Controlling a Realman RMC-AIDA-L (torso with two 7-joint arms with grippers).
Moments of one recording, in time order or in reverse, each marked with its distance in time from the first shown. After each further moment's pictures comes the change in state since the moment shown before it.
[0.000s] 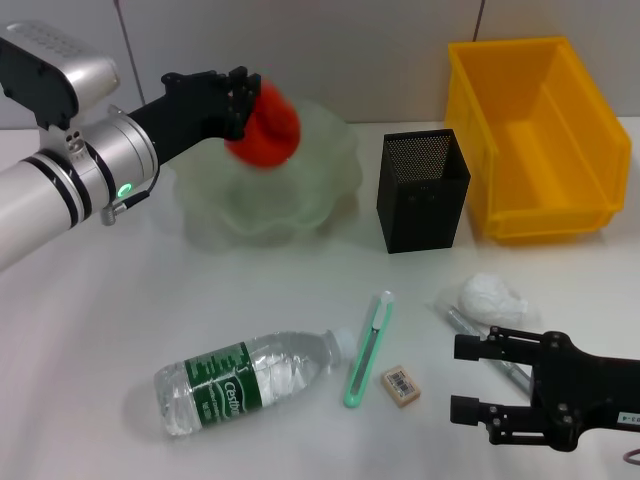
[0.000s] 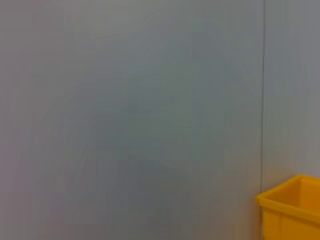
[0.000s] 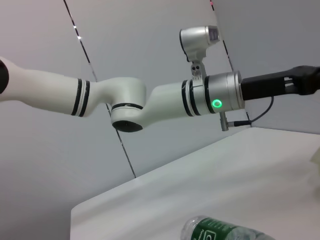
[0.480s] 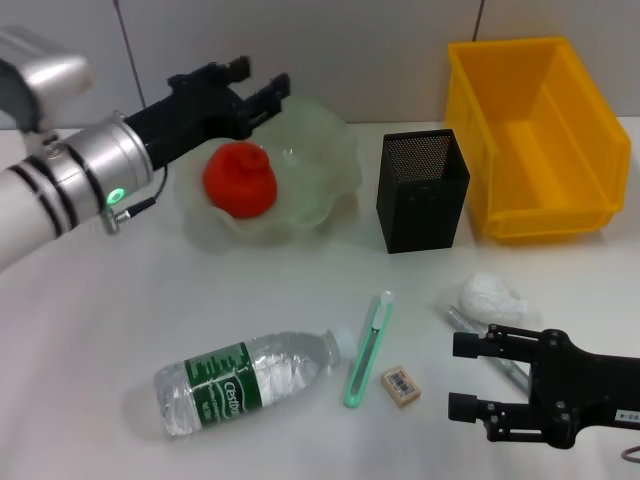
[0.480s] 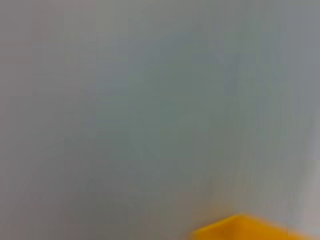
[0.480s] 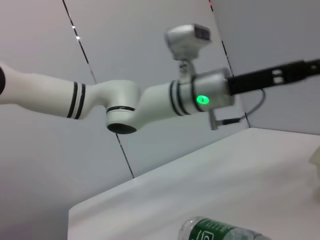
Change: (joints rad) left arm 0.051 0.018 0.037 0.039 0.003 0.193 -0.179; right arm 0.002 0.003 0.001 -0.001 0.001 0.006 -0.001
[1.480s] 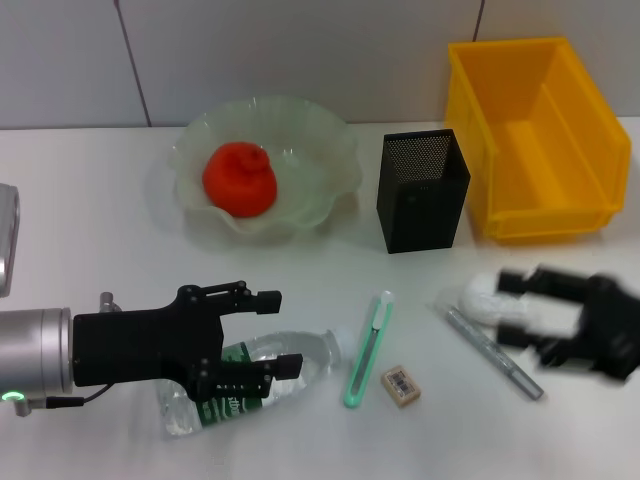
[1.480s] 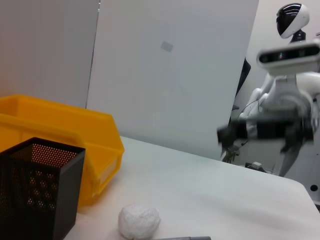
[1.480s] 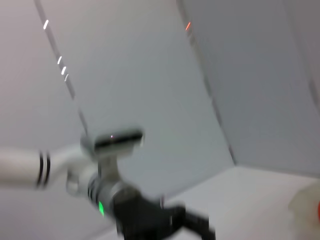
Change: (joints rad) left arm 0.255 0.051 0.042 0.189 0.477 0.562 -0.150; right arm 0.011 -0.018 0.129 -0.075 0.022 -0.094 0.124
